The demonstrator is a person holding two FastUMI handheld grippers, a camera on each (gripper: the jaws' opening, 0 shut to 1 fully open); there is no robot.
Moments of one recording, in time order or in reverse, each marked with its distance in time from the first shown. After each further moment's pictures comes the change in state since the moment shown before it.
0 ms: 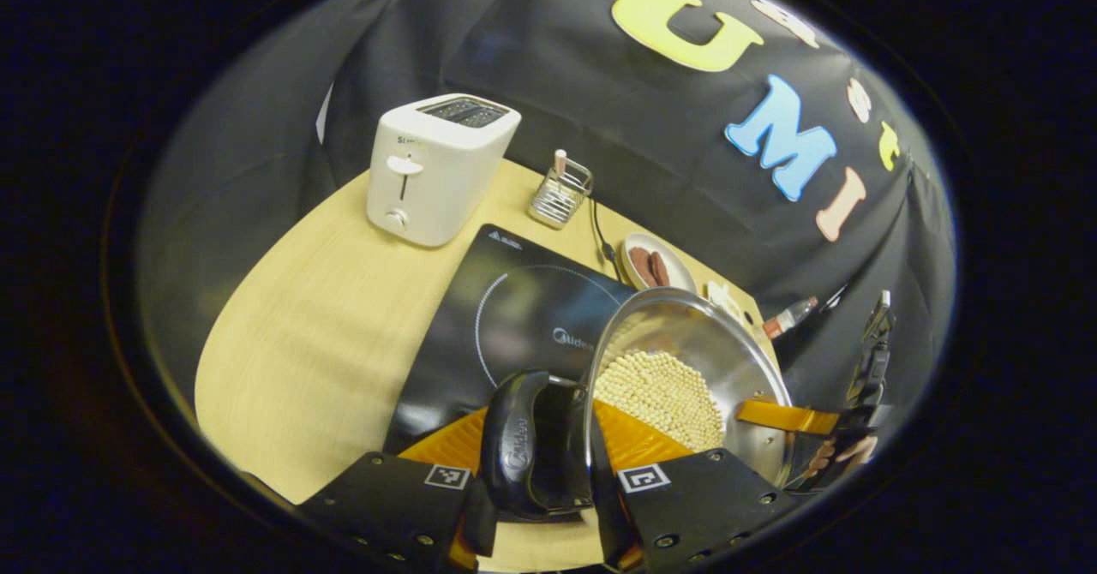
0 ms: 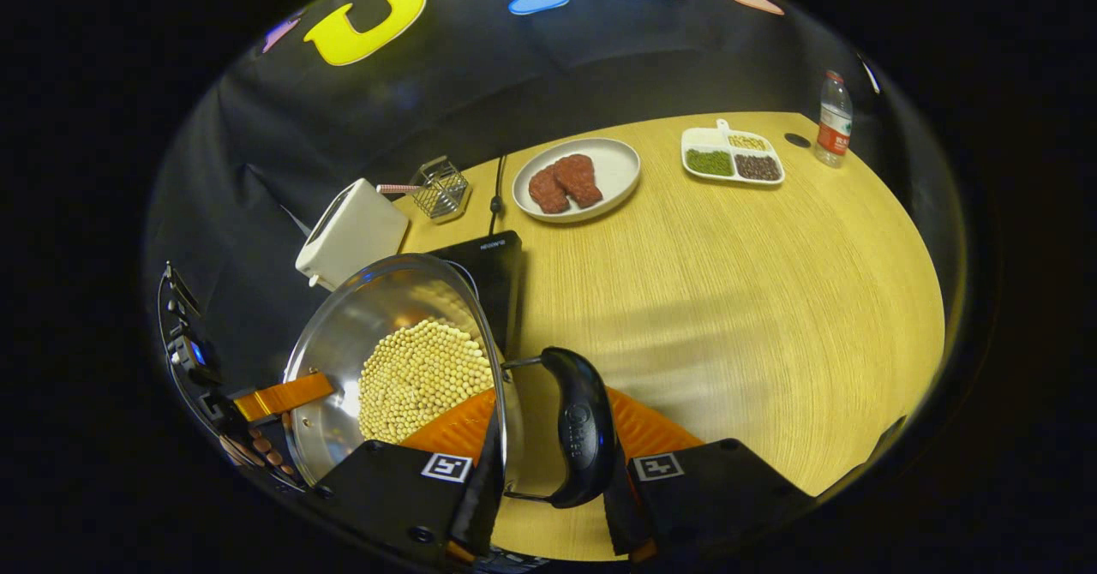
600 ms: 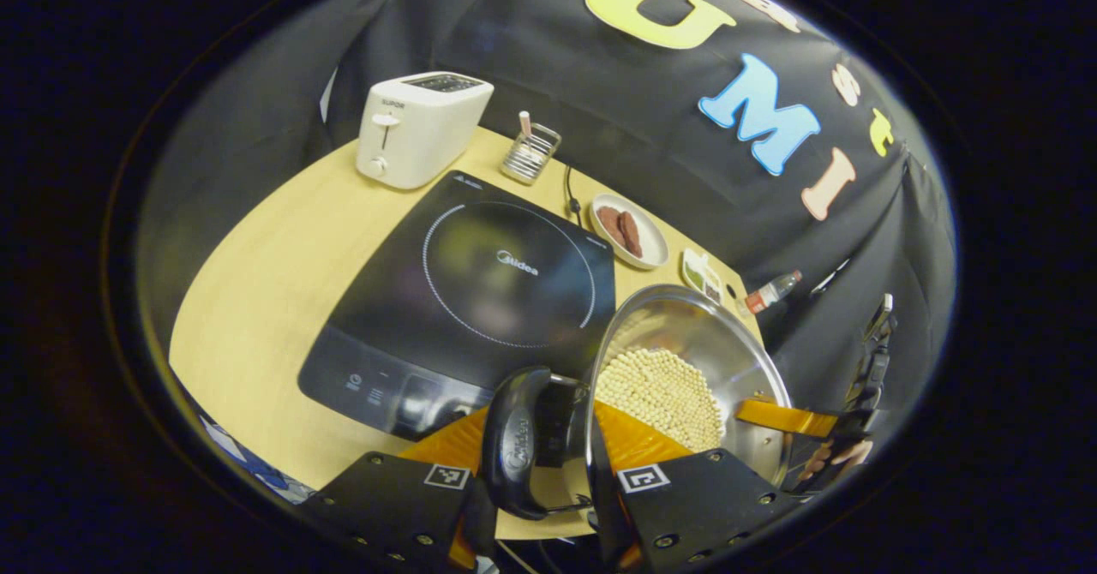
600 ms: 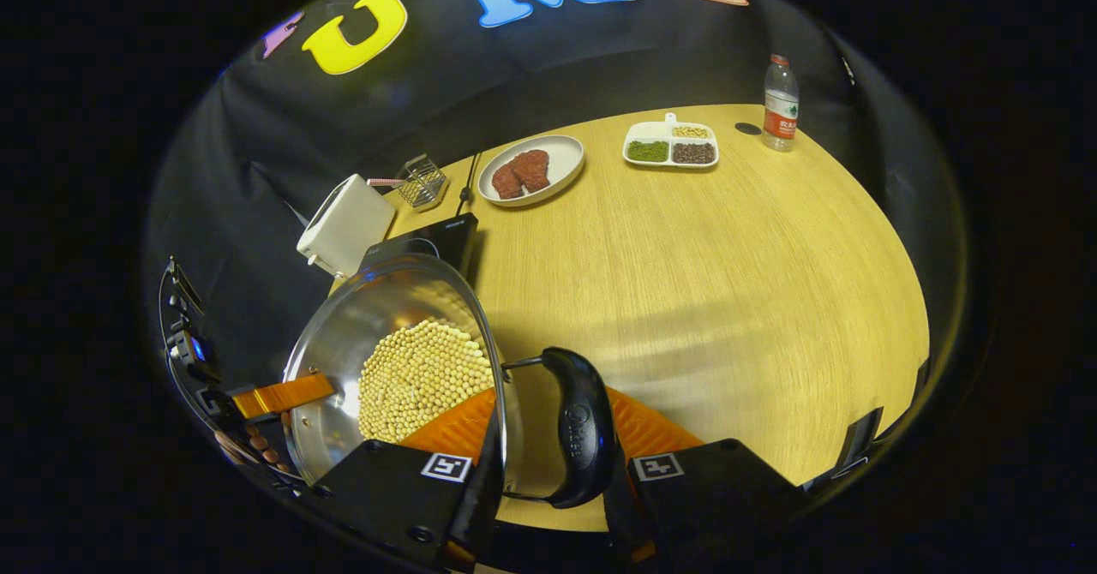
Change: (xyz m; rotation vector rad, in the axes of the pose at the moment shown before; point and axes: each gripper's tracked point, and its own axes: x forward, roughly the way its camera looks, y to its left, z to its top) left arm -0.044 -0.064 -0.085 -0.014 0.050 0.012; right arm -0.071 -0.070 -0.047 0.000 0.028 -0.009
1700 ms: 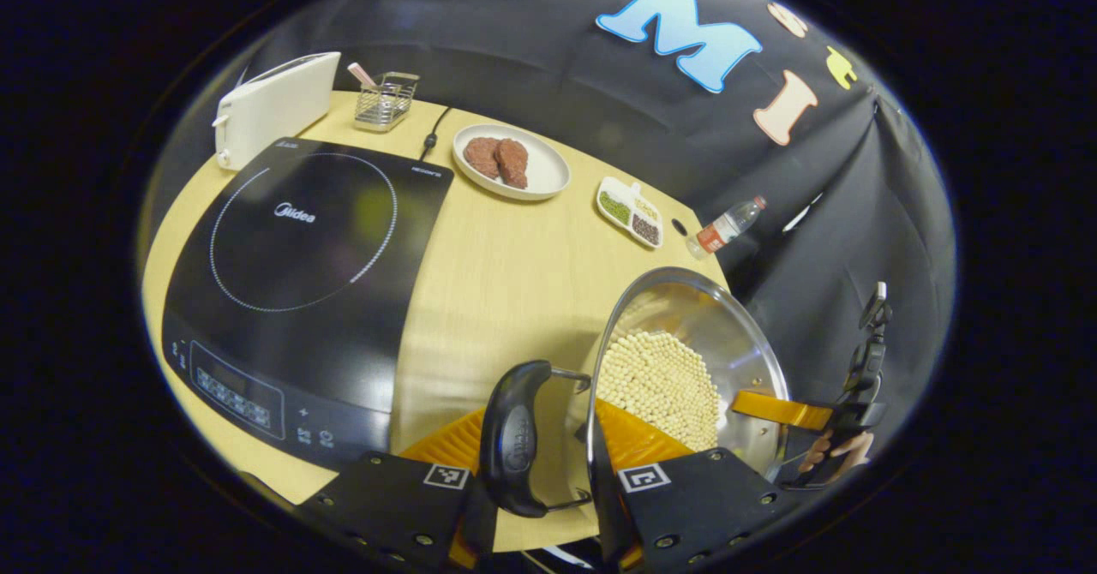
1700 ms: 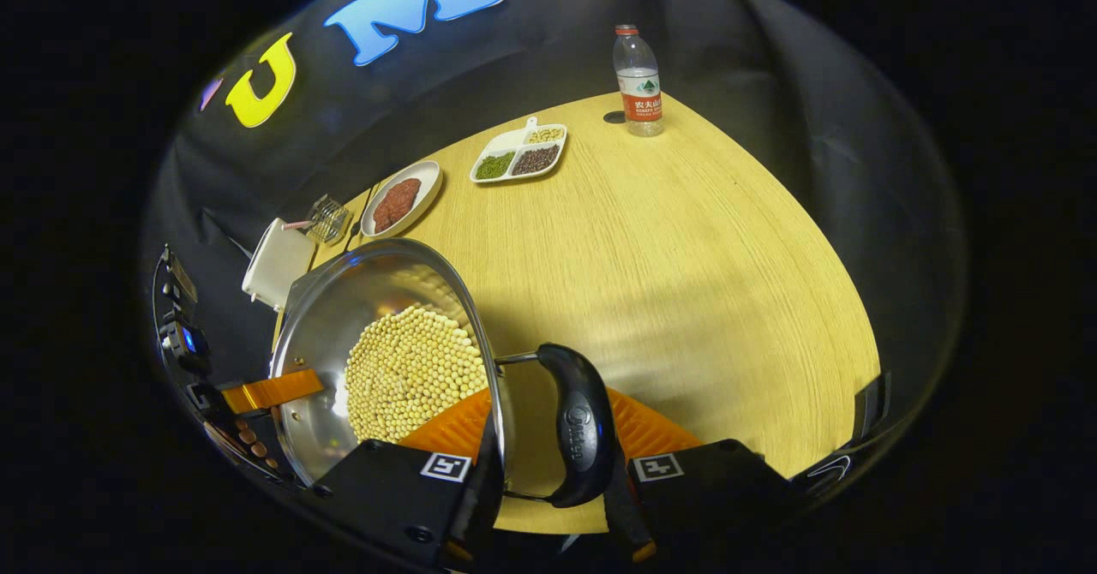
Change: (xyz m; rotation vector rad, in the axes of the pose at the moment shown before) left arm 0.086 -0.187 -0.078 0.126 0.161 -0.095; right arm -0.053 -0.196 0.005 0.118 0.001 -0.122
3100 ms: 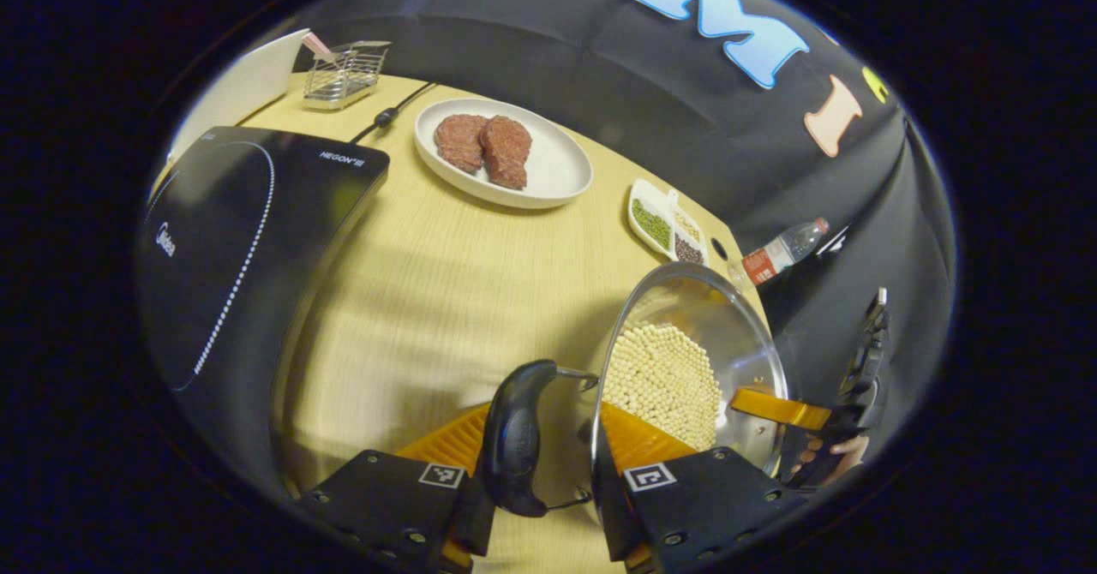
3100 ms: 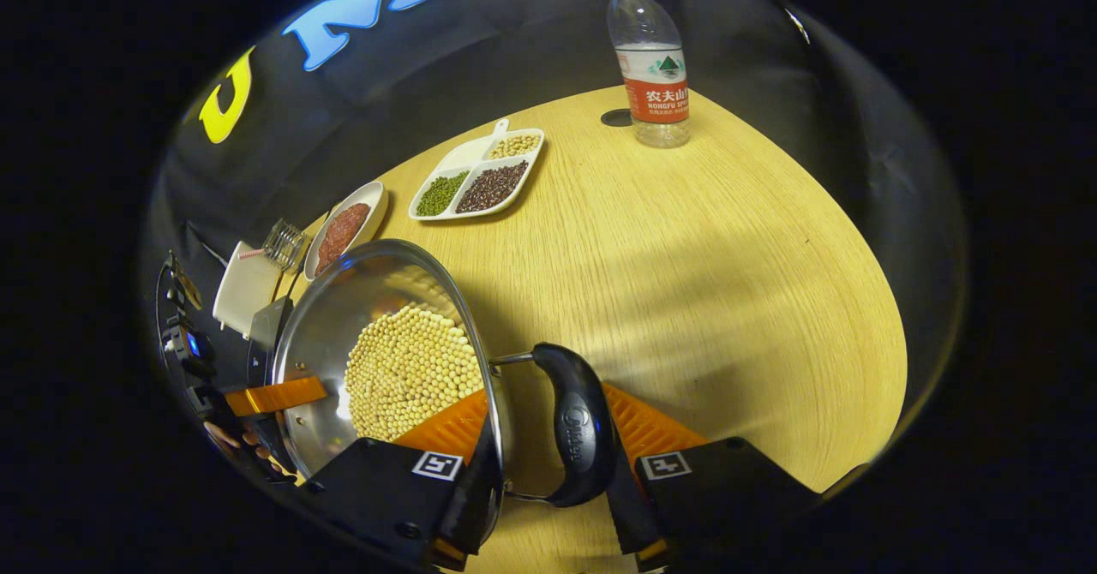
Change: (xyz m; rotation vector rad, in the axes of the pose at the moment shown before) left arm 0.165 0.000 0.047 -0.072 0.012 0.009; right arm 0.139 -0.056 0.102 -0.013 -0.006 0.028
